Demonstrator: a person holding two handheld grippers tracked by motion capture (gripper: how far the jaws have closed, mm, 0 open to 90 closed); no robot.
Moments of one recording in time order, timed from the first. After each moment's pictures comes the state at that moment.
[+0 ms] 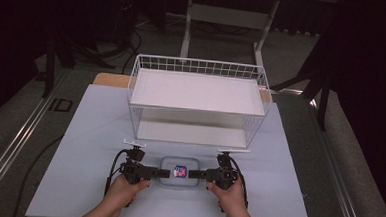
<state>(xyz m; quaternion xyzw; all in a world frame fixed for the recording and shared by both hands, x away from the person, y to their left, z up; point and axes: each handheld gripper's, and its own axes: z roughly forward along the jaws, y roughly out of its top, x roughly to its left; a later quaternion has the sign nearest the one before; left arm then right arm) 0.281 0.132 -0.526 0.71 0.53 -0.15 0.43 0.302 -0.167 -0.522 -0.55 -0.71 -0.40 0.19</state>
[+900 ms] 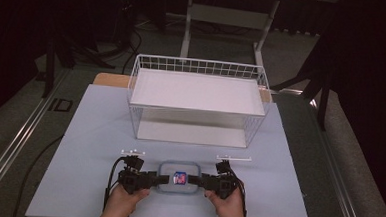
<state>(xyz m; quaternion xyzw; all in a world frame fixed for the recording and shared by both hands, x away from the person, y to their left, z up) 0.255 0.126 -0.519 0.72 0.53 -0.09 0.44 0.273 -0.161 -0.513 -0.52 -0.73 -0.42 0.10</state>
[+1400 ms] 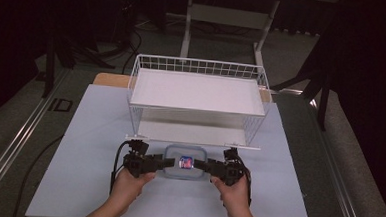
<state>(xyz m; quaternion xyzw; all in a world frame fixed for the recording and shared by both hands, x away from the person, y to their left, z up) 0.289 0.118 -0.485 0.72 0.51 -0.05 0.48 0.297 -0.173 -0.487 -0.52 -0.71 -0.47 0.07</state>
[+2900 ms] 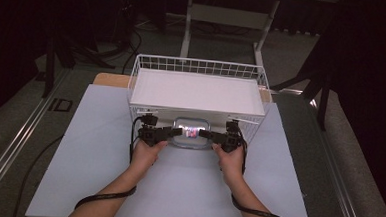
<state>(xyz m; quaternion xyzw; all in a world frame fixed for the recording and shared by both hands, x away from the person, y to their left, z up) 0.390 0.108 -0.520 0.68 0.52 -0.02 0.52 0.401 -0.178 -0.508 -0.55 -0.68 -0.48 0.05</state>
